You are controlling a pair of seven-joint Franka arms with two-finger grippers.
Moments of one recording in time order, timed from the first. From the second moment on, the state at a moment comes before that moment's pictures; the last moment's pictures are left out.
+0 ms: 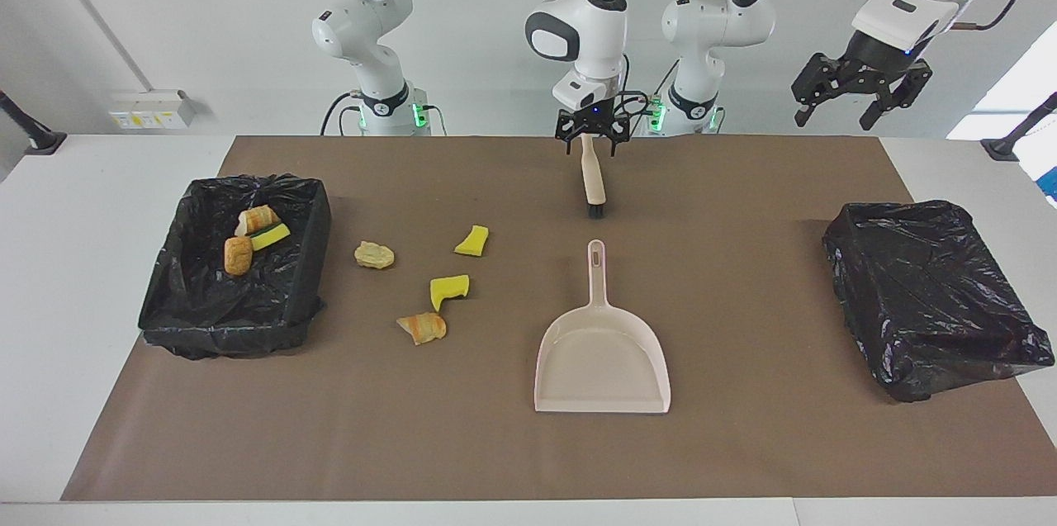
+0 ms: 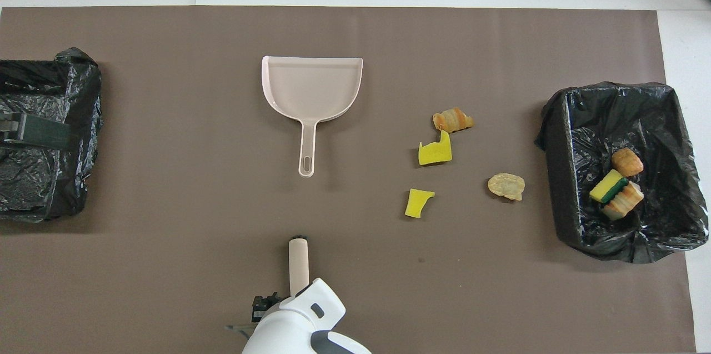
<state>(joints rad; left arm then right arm) -0.06 -0.02 -0.04 -1.44 -0.03 1.44 0.01 0.96 0.12 0.11 -2.11 -0.08 2.29 1.20</state>
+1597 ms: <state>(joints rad) -0.06 -0.02 -0.04 -1.44 -0.03 1.44 0.01 1.03 0.06 0.11 -2.24 0.06 2.33 1.12</state>
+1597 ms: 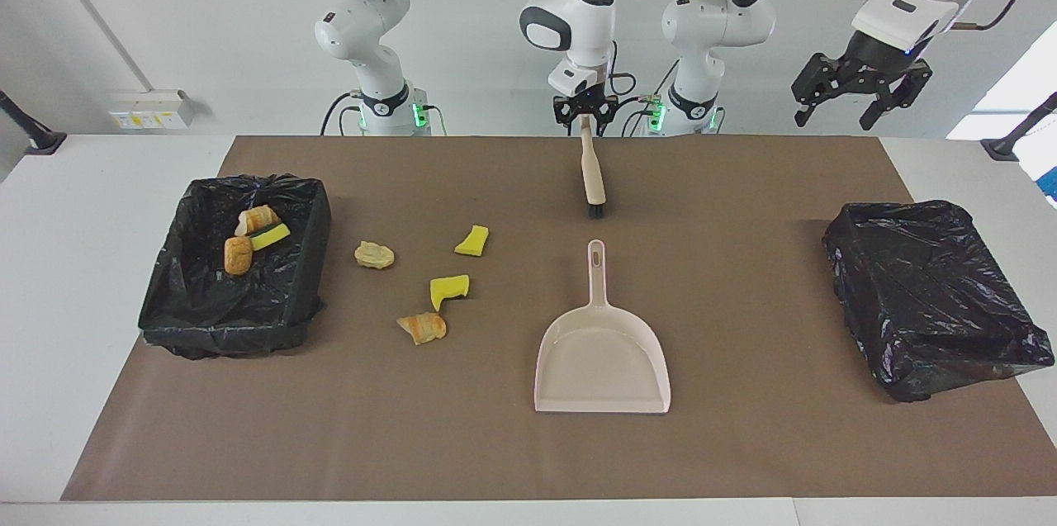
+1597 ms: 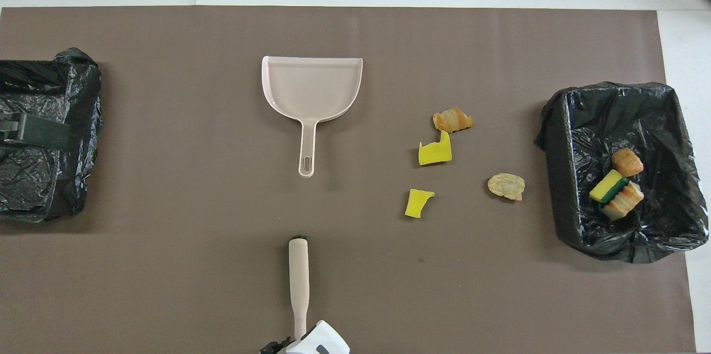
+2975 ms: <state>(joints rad) -0.06 -0.02 -0.04 -1.44 -0.03 1.44 0.01 0.74 -0.15 0.09 -2.08 0.08 1.89 0.88</state>
